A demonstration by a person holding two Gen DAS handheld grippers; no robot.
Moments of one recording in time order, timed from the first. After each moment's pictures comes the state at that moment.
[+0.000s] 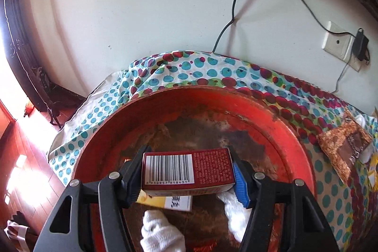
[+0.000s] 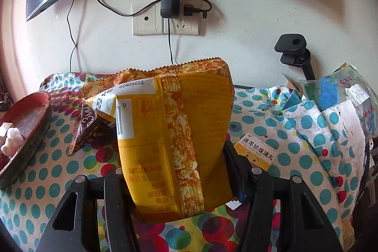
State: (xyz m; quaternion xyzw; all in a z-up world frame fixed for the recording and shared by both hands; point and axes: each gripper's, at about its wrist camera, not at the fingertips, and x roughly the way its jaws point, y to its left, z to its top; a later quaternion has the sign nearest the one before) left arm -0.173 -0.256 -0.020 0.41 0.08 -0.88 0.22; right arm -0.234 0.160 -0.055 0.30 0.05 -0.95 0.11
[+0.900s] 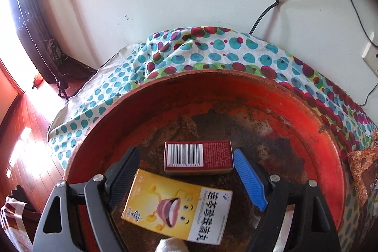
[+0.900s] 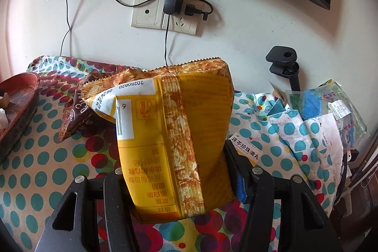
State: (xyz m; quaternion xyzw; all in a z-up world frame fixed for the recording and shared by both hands) left arm -0.185 -0.304 -0.050 0.45 0.13 -0.84 0.26; right arm -0.216 0.143 -0.051 0.29 0.12 -0.95 0.06
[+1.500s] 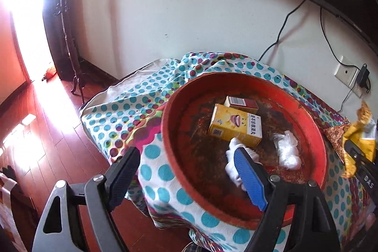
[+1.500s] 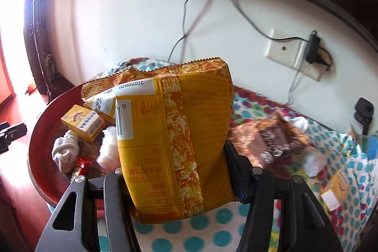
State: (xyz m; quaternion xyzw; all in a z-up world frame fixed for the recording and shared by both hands) left arm 0.016 -0.286 -0.012 0.34 0.17 -0.87 0.30; right arm -0.150 -0.070 -0.017 0.30 0.14 -0.90 0.26
